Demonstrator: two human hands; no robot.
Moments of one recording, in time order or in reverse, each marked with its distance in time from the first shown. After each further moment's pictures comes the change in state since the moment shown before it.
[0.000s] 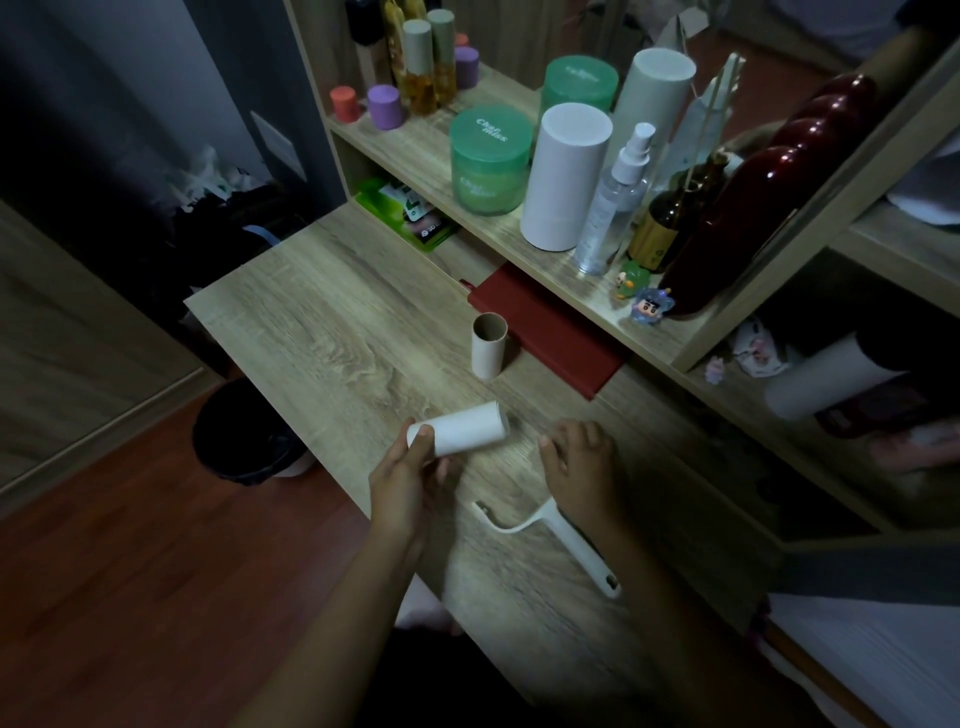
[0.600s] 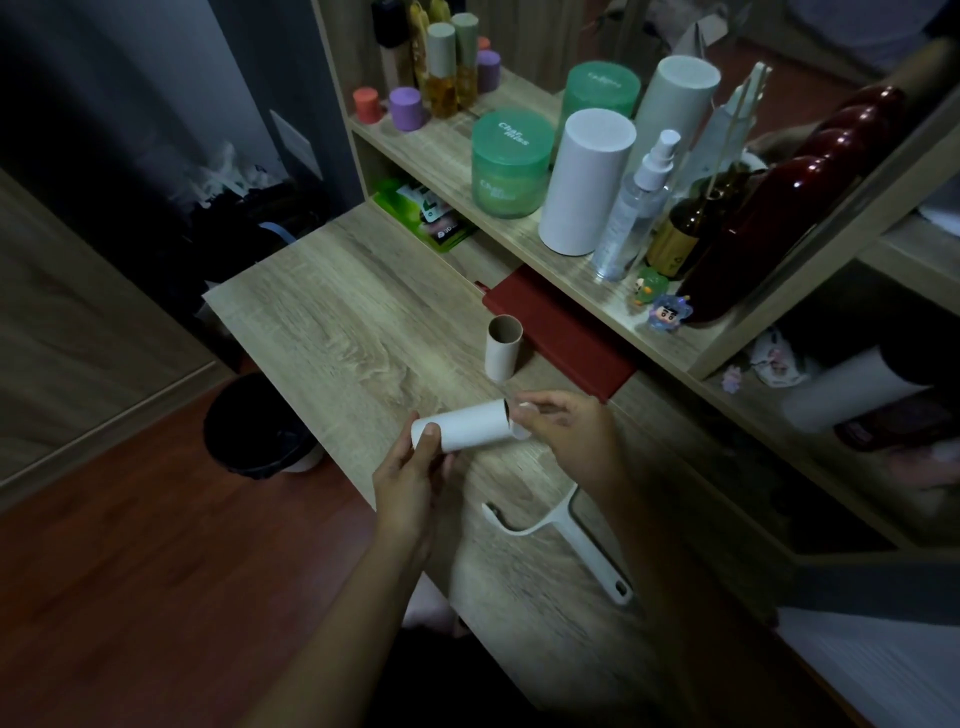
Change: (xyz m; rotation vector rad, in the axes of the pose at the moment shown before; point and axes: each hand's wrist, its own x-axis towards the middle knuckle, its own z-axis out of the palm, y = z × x) left_hand 0.001 0.003 -0.005 -0.030 -0.019 0.088; right_hand 0.020 -0.055 -0.044 0.670 -0.192 0.023
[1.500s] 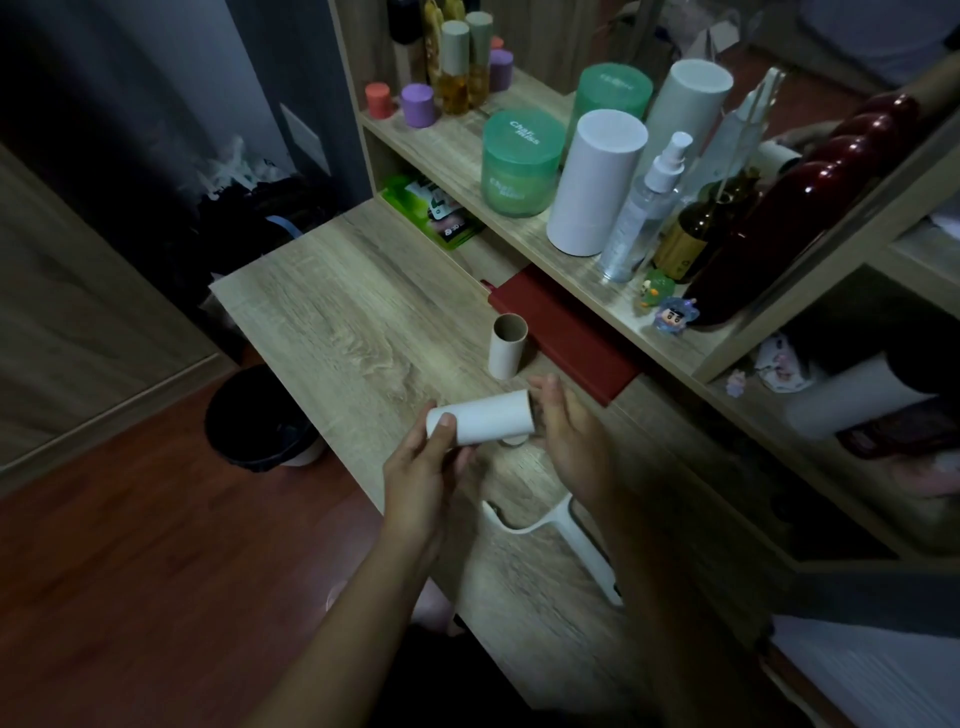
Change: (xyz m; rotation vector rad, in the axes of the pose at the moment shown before) left_hand -0.018 0.007 0.013 -0.013 -0.056 0.012; right_hand -0.009 -0.007 0.012 0.114 -0.002 0.085
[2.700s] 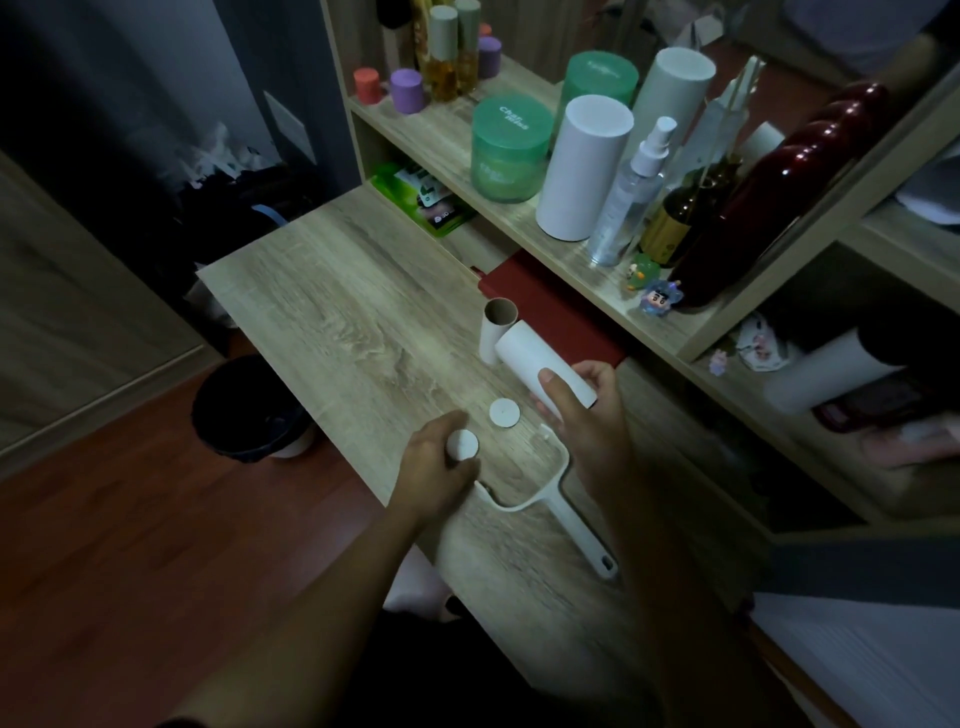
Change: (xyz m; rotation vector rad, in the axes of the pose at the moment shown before) left_hand 0.037 -0.033 -0.037 1.294 -0.312 0.412; right_hand -0.017 -0.011 -0.014 0.395 0.193 0.018
